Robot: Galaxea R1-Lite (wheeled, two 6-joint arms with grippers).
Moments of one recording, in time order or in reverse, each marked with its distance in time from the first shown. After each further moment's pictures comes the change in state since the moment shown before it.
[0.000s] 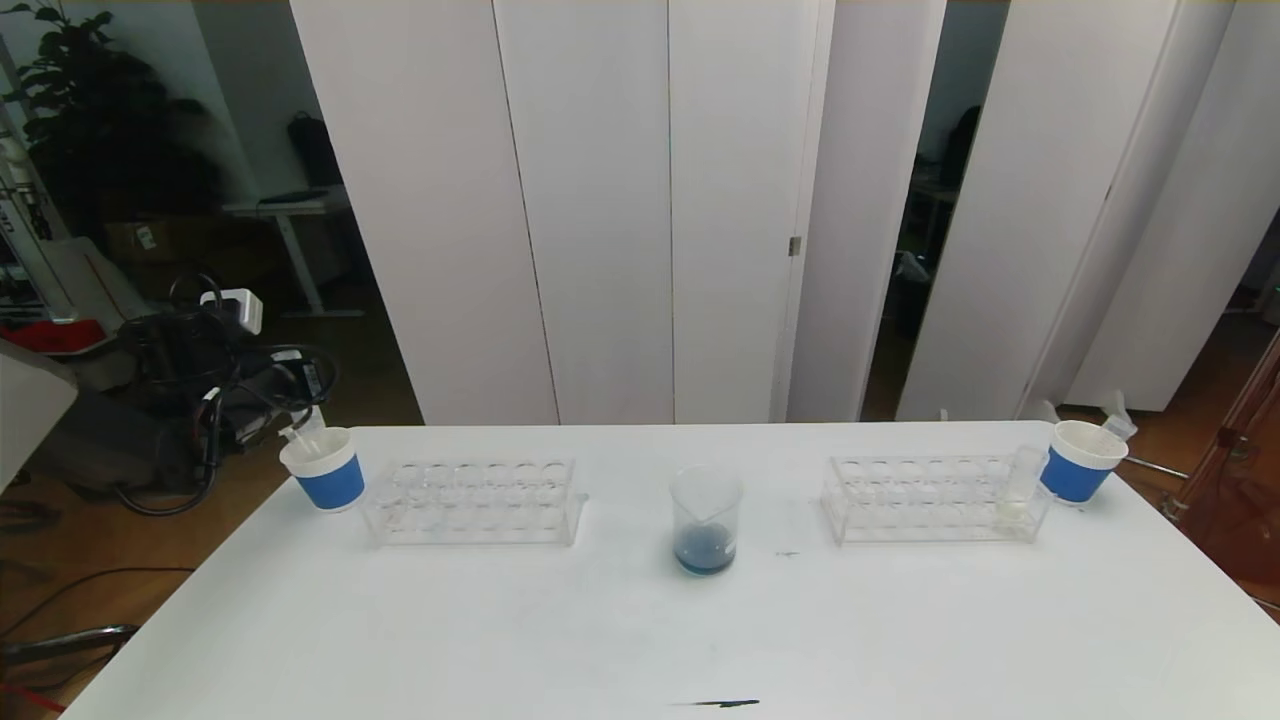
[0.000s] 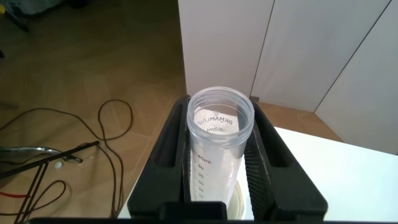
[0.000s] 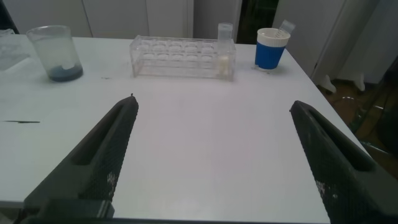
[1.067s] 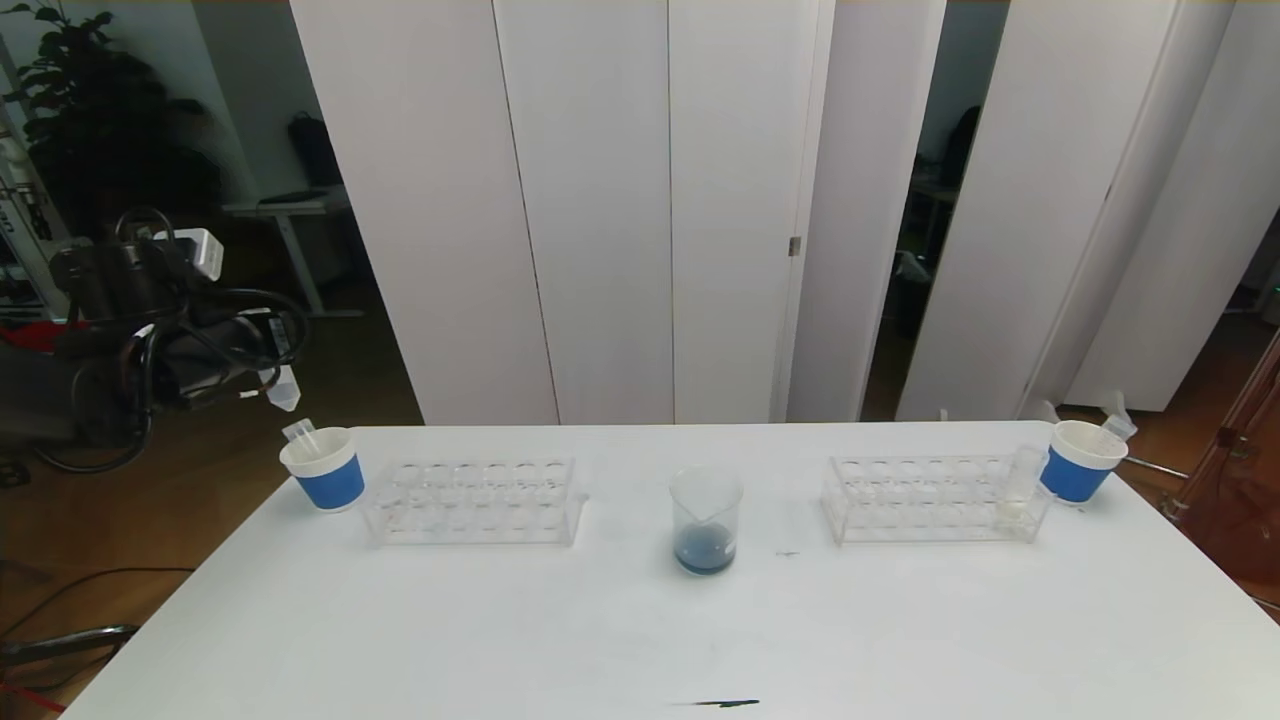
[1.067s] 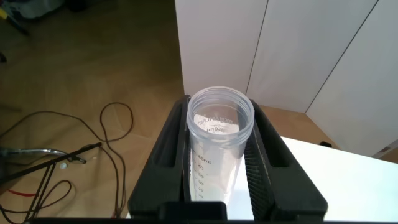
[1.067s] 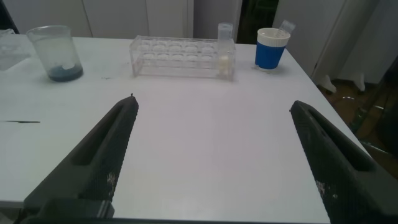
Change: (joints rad) left arm -0.007 -0.171 -0.030 0.206 -0.002 -0.004; right arm 0.000 0.000 0.000 0.000 0.000 0.000
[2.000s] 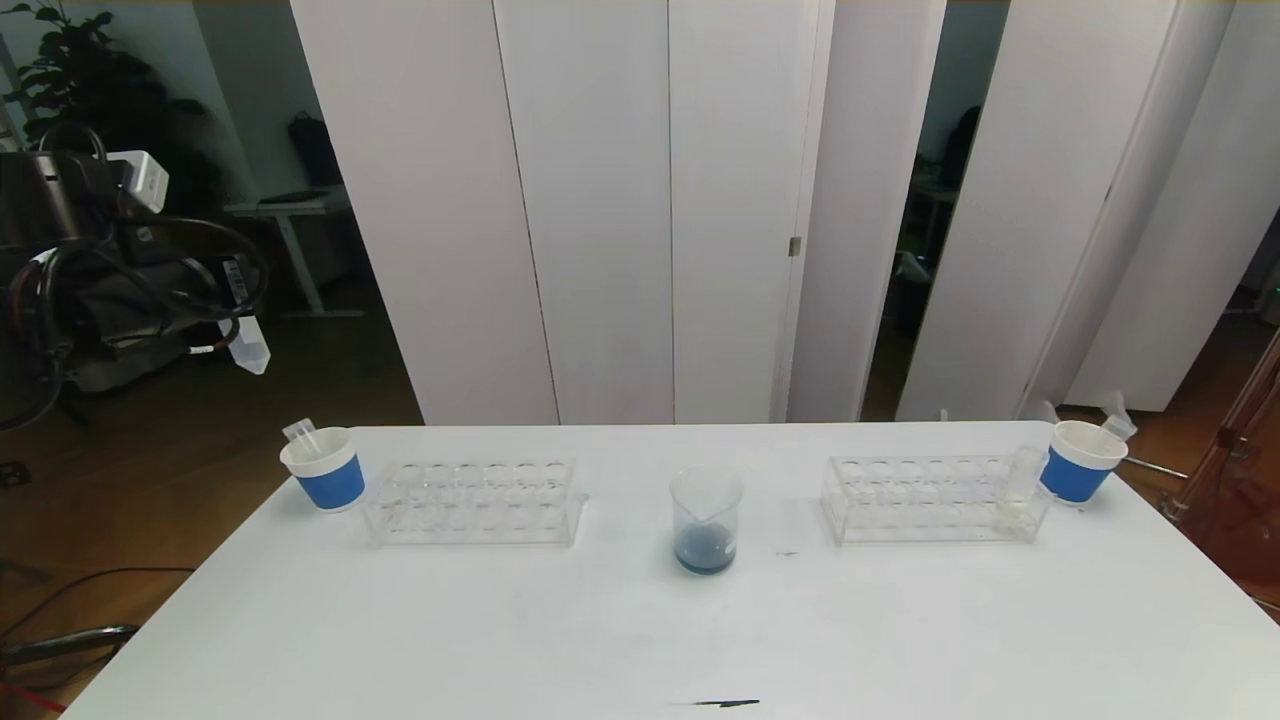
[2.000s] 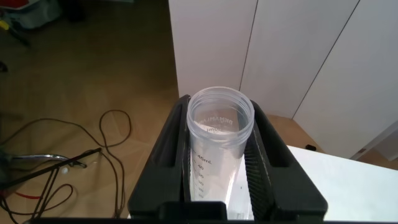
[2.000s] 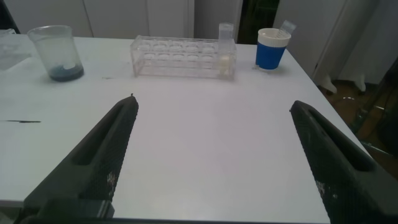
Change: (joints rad) left arm -0.033 -0.194 -0.042 0.211 0.002 -0.012; right arm 0.000 0.000 0.000 0.000 0.000 0.000
